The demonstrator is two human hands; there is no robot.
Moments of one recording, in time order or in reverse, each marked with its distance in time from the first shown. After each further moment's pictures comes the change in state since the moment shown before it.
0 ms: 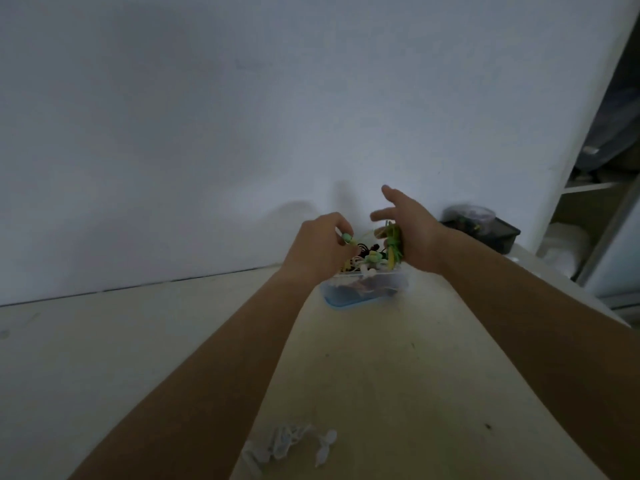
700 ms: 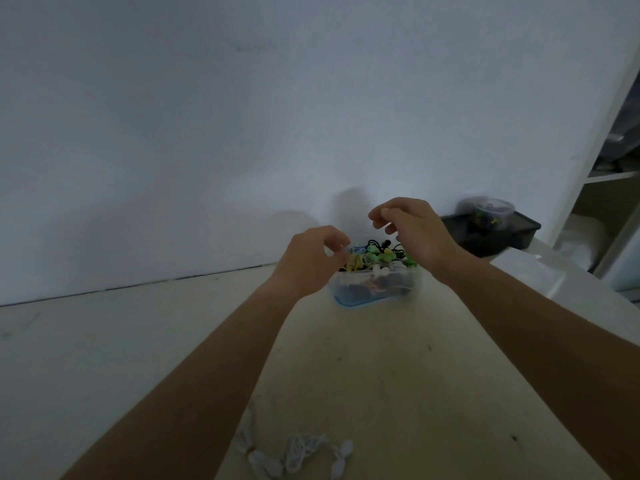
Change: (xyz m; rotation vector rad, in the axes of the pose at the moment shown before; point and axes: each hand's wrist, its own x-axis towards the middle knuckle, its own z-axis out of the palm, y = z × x) left_hand 0.001 -0.046 -0.003 0.064 -0.038 0.089; right_hand 0.022 0.026 0.006 -0.367 0.160 -0.460
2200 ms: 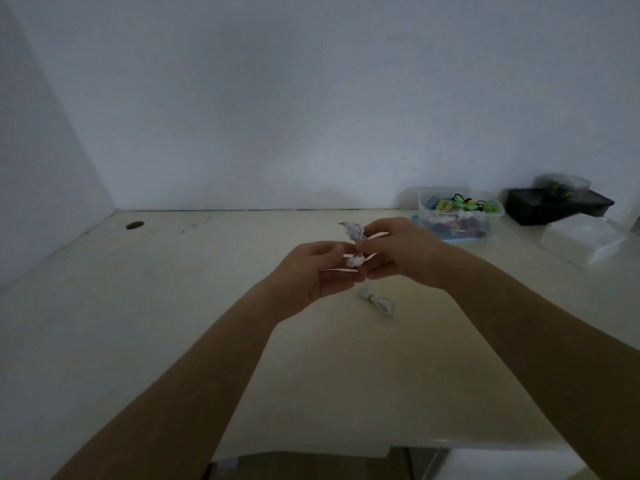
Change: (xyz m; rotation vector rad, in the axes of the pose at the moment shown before) left_hand -0.271 -0.002 -0.129 -1.054 -0.117 -0.471; right_hand -0.196 -0.101 0.122 0.262 -0.600 0.213
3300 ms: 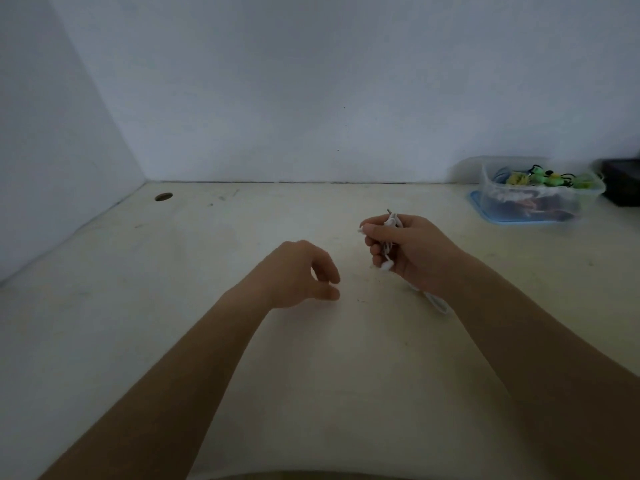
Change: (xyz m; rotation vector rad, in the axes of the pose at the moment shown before) left_hand 0.000 -0.014 -0.082 1.289 0.150 -0.013; right_hand 0.062 0.045 0.048 0.473 -0.075 -0.021
